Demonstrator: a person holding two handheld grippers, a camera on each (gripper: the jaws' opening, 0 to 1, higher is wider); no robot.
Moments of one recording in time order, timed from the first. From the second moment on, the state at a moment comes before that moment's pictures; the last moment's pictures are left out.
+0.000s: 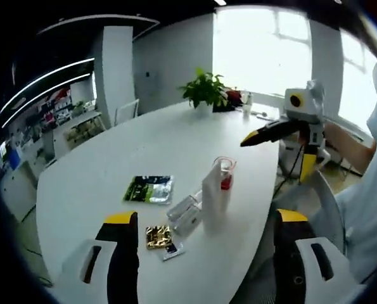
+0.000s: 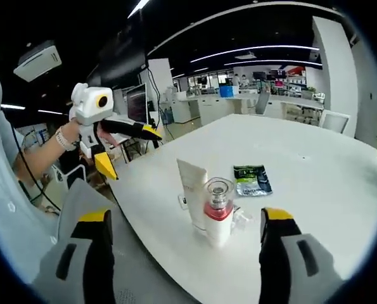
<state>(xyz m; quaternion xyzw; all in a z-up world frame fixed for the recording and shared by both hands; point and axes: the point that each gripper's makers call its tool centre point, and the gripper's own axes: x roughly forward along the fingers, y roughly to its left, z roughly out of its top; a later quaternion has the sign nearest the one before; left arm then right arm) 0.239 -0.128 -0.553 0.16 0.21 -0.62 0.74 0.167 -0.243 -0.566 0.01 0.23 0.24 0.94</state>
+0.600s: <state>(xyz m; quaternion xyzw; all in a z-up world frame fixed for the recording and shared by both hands) 0.236 -0.089 -0.557 0.14 0.20 -0.59 0.77 0.159 -0.239 -0.563 -0.02 0.23 0.25 0.94</state>
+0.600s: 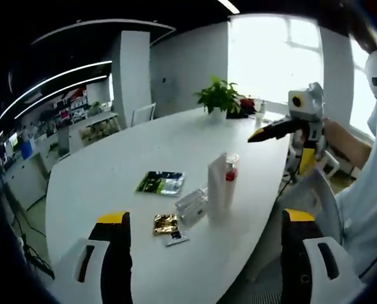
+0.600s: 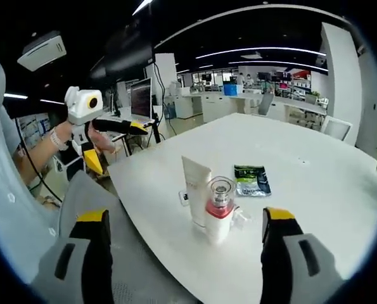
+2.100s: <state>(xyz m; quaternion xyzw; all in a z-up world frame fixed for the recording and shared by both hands) 0.268 -0.126 -0.620 0.25 0.21 -0.58 0.74 0.179 -0.270 -0.585 -0.02 0.24 0.21 0.95</state>
